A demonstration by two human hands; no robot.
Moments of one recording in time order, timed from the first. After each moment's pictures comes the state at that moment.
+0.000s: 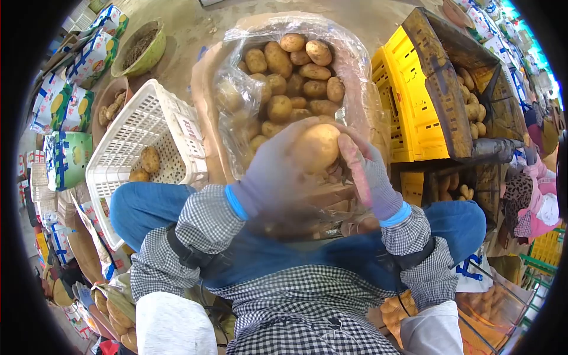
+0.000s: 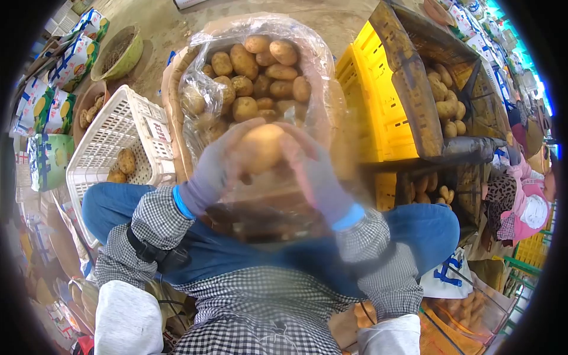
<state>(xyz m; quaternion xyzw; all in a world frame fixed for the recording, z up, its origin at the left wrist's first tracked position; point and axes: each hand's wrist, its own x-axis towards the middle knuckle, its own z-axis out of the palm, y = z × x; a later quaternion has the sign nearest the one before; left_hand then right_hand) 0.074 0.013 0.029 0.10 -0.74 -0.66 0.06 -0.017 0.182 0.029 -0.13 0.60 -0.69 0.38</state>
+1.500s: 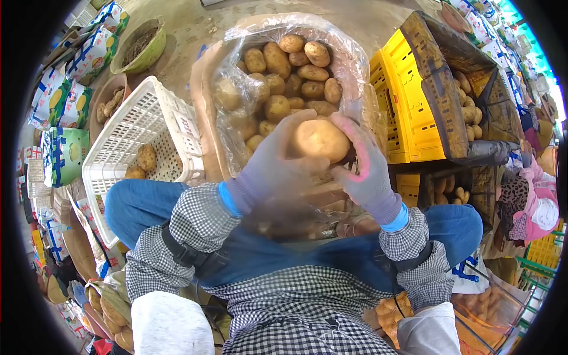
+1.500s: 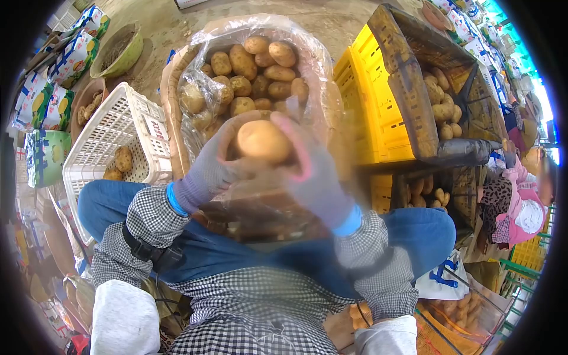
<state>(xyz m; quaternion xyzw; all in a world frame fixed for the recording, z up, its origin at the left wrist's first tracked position) 0.074 0.017 0.040 0.11 -0.58 -0.80 0.00 -0.022 0.193 0.040 -0.46 0.77 -0.43 0.06</state>
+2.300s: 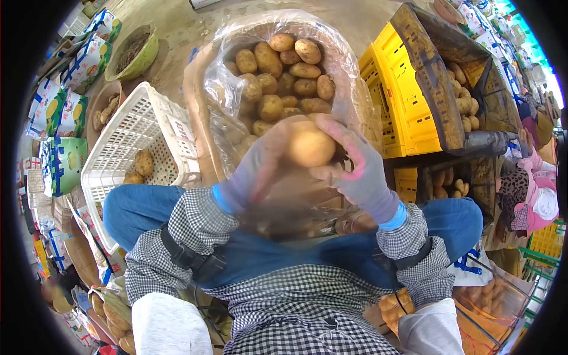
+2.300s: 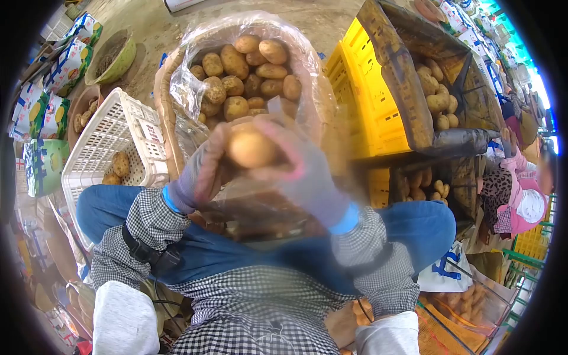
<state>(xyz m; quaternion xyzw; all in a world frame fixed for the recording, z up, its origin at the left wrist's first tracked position) 0.077 0.012 0.029 0.08 -0.48 -0.87 -0.05 -0.019 0.196 0.042 -0.42 0.73 -0.51 0.17</state>
